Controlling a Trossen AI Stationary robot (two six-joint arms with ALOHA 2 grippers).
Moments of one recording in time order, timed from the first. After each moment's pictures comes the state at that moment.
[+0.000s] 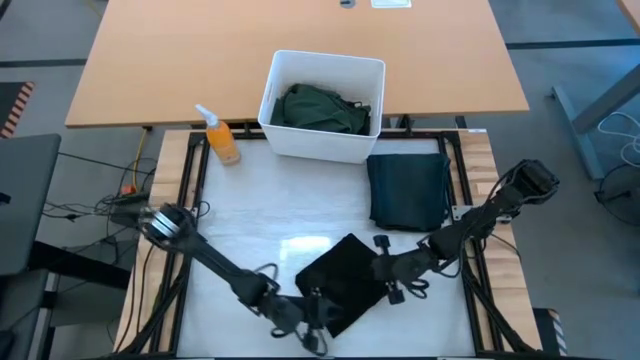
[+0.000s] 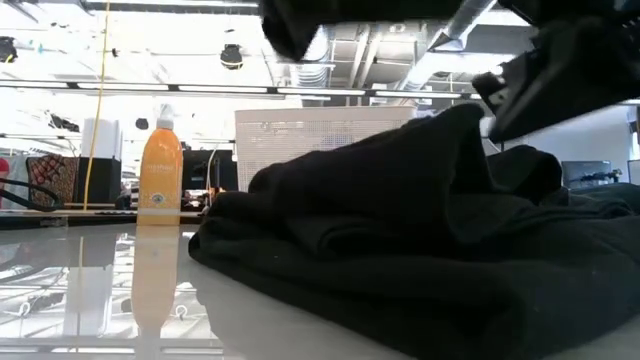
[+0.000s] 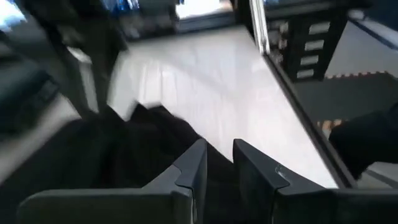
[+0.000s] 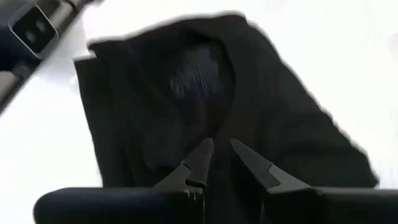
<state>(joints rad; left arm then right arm) -0.59 2.00 1.25 0.36 -0.51 -0.11 0.55 1.40 0.67 0.04 0.31 0.20</state>
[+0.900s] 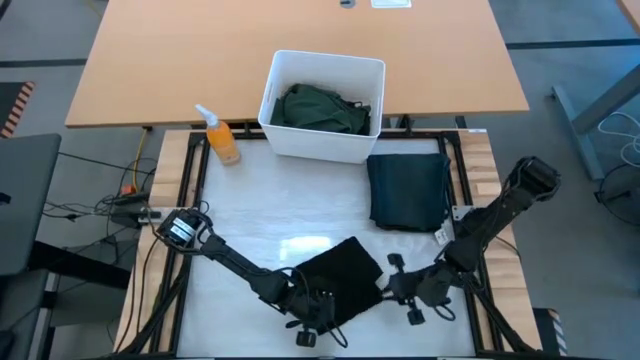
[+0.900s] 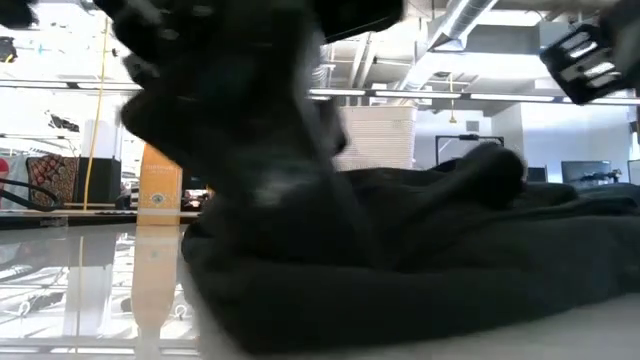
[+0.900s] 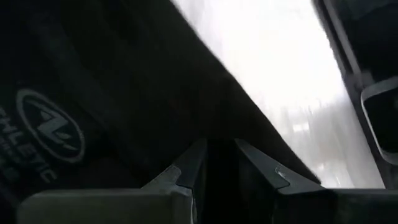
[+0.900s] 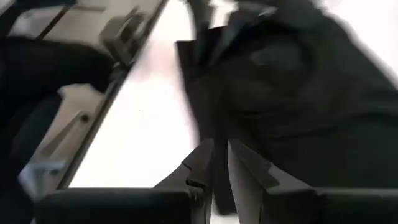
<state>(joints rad) -0.52 2.14 1.40 -0.19 -0.08 -0.36 0.77 1.36 0.67 0.02 0.36 0.42</state>
